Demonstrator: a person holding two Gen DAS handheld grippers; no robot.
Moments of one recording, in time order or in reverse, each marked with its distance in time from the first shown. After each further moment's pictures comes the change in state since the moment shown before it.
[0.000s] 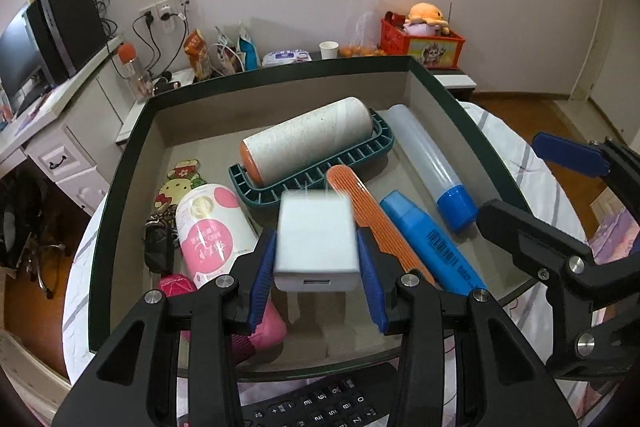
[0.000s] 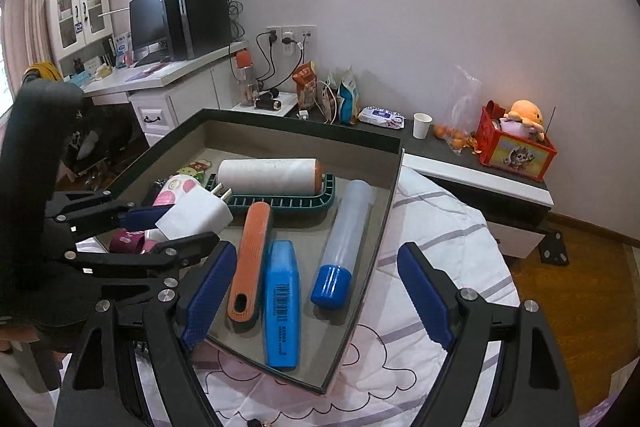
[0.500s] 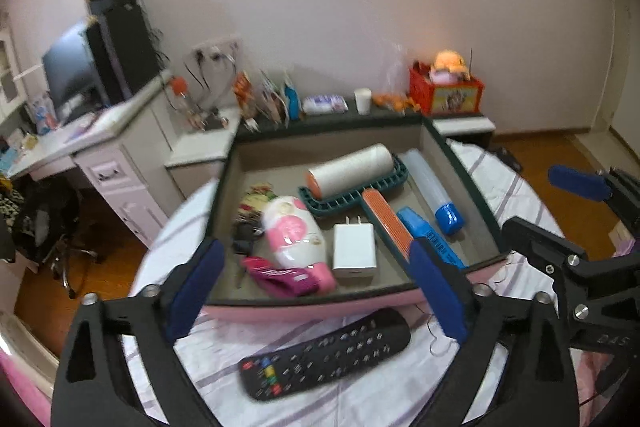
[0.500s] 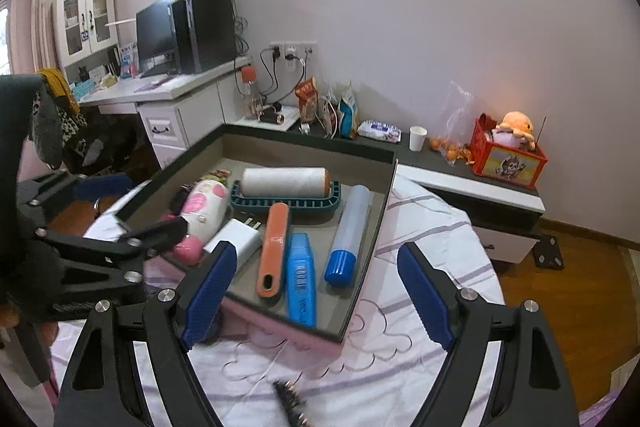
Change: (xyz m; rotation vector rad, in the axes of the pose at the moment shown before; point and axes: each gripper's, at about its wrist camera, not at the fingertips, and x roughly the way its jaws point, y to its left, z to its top) left arm -0.112 0.013 -0.027 -0.038 -0.187 0.126; right arm -0.065 0.018 -0.008 -0.006 -0.076 -0.009
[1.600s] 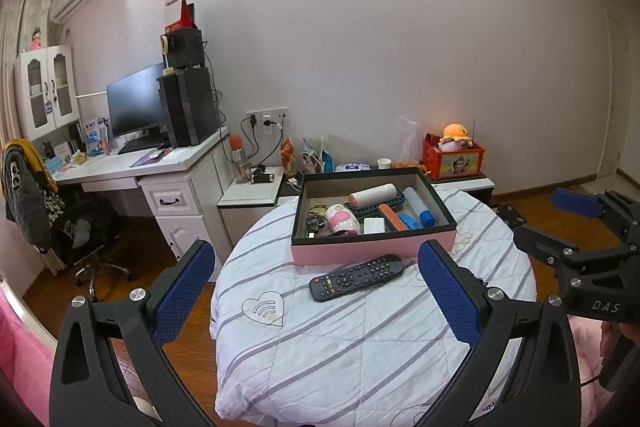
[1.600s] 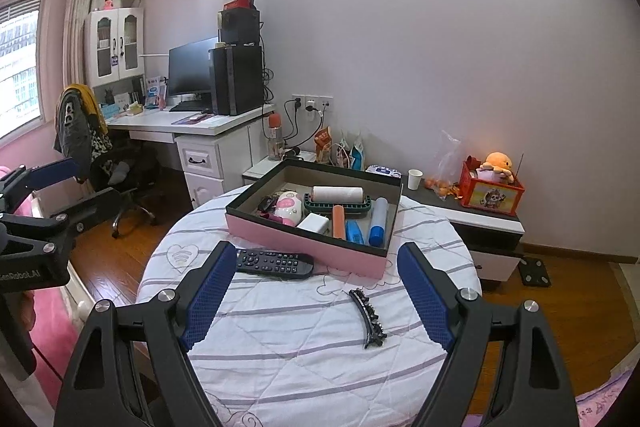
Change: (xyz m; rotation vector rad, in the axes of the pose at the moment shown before) left arm -0.214 0.035 -0.096 -0.060 -0.261 0.081; right arm -0.166 0.083 -0.058 -0.033 -0.165 -0.018
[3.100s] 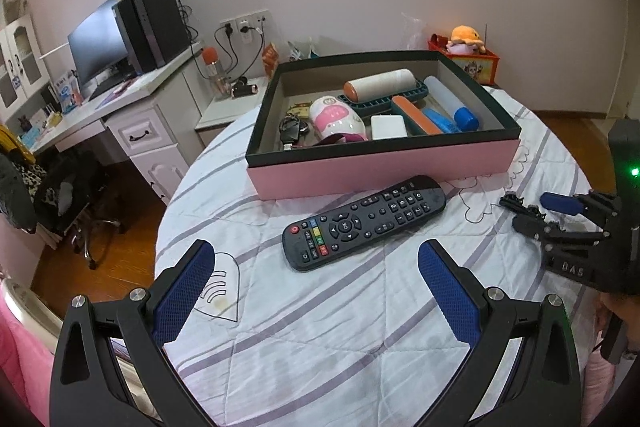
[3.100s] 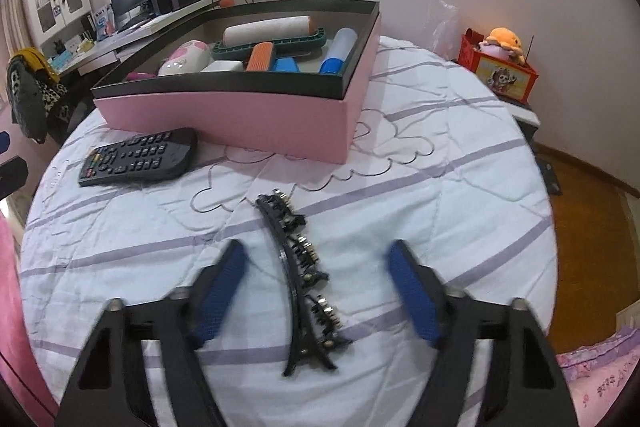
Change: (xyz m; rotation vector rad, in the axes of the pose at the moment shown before) left arm 0.172 -0.023 -0.053 0.068 0.341 -0.010; right arm 0.180 -0.078 -0.093 0.103 0.406 -0.021
